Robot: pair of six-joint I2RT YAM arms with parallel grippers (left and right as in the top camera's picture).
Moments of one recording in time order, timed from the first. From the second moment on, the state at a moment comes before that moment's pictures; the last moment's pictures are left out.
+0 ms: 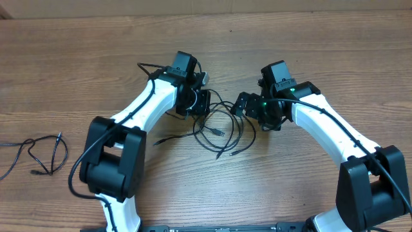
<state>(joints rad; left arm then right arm) -0.36 1.97 1.39 -0.71 0.43 -0.28 0.32 1.71 1.17 -0.71 -0.34 0.60</state>
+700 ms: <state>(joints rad) -0.42 1.76 1.40 -0.80 0.46 -0.23 0.32 1.71 1.17 -0.63 -0.65 0.97</state>
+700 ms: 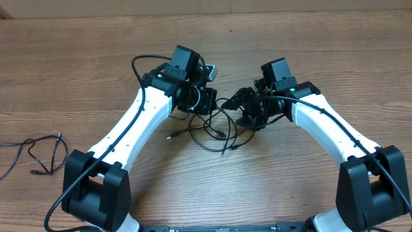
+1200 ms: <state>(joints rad) -0.38 1.41 1.40 -0.76 0.52 -0.25 0.32 1.71 1.17 -0.68 -0.42 1.03</state>
